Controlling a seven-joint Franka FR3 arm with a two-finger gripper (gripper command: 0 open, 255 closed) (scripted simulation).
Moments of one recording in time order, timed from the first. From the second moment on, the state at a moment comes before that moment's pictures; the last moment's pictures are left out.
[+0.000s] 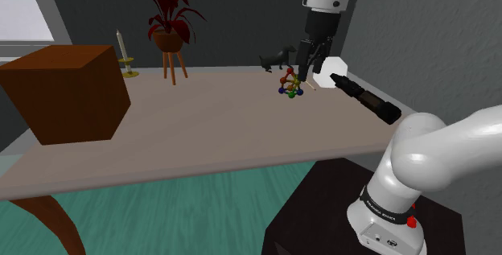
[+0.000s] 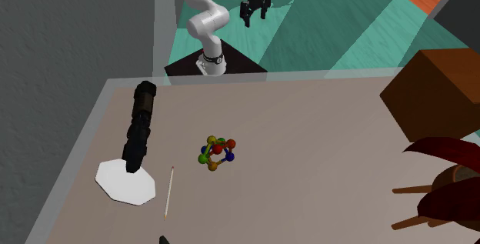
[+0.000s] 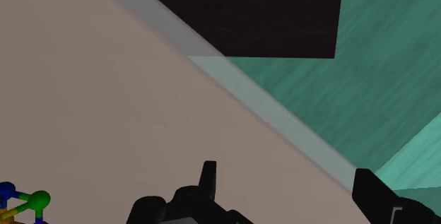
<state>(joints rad) 0.02 -0.80 0.06 -2.35 0.08 1.56 0.08</state>
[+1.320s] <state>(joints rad) -0.14 -0.45 -0.16 -2.38 -0.09 2.02 -0.09</state>
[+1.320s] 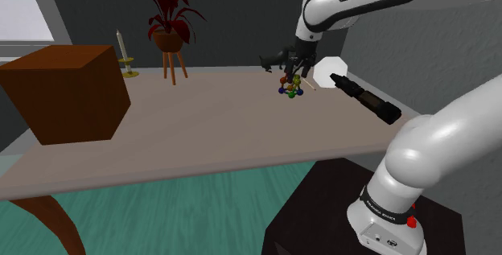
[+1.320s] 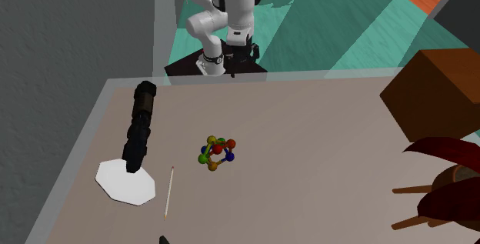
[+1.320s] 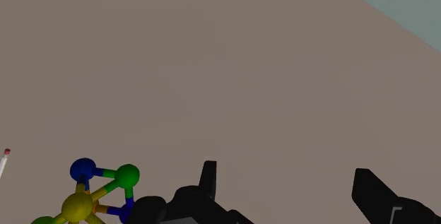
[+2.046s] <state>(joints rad) -0.20 -0.14 -0.29 -2.23 -0.07 2.25 -0.21</state>
